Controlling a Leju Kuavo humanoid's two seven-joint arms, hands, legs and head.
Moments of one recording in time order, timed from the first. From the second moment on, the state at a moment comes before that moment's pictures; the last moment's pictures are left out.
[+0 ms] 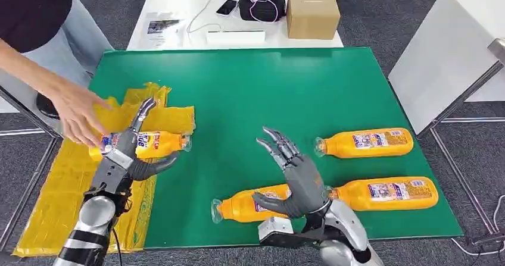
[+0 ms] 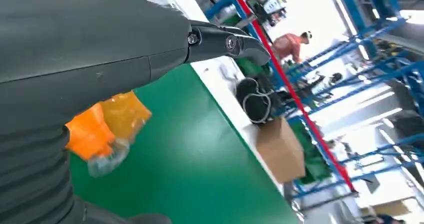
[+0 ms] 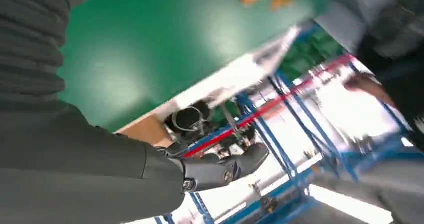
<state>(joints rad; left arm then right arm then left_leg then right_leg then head) -0.16 0.05 -0.12 -1.49 -0.28 -0.05 -0.38 -0.06 -0.14 0.55 -1.71 0.69 -0.14 -0.27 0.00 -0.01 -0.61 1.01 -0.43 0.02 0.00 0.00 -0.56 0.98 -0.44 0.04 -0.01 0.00</state>
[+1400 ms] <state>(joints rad) -0.07 0.02 -0.22 -1.60 -0.17 -0.14 -0.42 -0.03 -0.49 0.56 -1.59 0.80 0.08 -0.16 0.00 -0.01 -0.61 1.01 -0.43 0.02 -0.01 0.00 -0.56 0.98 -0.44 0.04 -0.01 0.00</state>
